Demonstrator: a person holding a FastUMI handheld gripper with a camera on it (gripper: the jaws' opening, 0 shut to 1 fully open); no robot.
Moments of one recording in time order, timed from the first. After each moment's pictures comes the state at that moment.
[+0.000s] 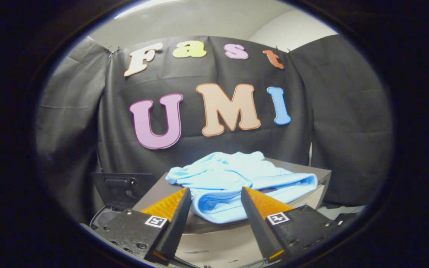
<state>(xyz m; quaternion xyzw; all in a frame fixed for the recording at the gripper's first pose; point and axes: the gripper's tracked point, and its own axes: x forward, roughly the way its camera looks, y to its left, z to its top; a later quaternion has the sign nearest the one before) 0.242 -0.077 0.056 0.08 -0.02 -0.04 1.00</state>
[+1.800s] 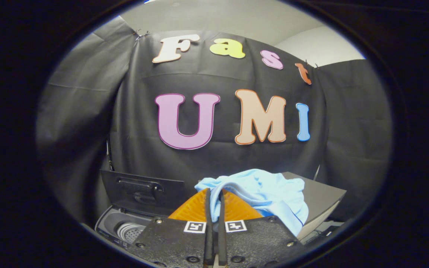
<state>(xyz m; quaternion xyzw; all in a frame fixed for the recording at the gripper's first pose) 0.256 0.043 0.114 -0.02 -0.02 -0.04 1.00</state>
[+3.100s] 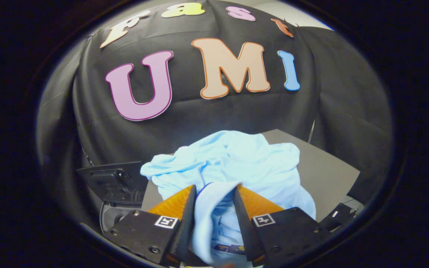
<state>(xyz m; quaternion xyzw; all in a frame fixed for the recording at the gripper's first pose) 0.323 -0.053 0.051 0.08 0.15 -0.07 0.98</state>
